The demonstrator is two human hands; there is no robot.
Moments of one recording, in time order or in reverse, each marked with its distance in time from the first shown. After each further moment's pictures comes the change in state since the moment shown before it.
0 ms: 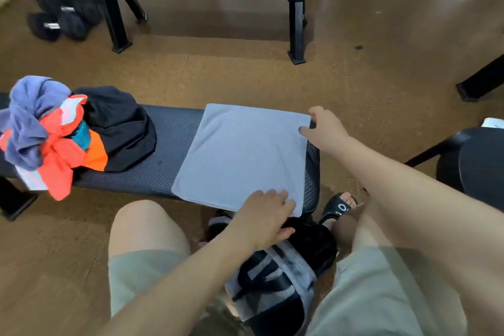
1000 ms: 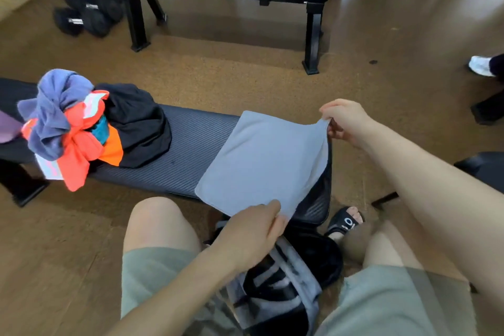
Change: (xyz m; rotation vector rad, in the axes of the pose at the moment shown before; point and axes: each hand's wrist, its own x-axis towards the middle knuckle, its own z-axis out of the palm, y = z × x) left_hand -0.052 -0.001 -0.037 -0.650 0.121 -0.350; right_hand 0.013 -0.031 -0.043 0.755 -0.033 0.210
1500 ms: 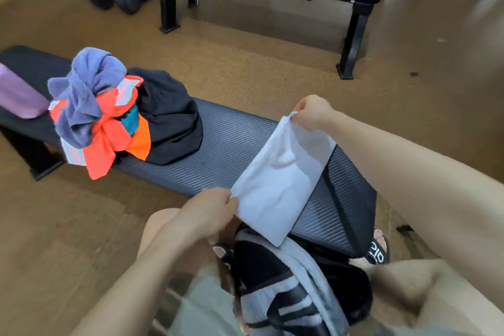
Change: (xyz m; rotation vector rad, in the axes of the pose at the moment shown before) left_hand 0.003 -0.122 -0.081 -0.035 -0.051 -0.564; right_hand 0.073 -0.049 0.159 -0.876 -0.220 -0.283
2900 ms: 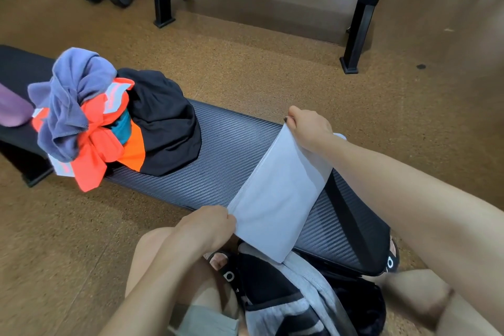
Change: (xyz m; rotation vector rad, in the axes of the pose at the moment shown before) left_hand 0.029 -0.014 0.005 0.192 -0.236 -0.160; right_hand 0.032 0.020 0.060 -0.262 0.206 -0.184
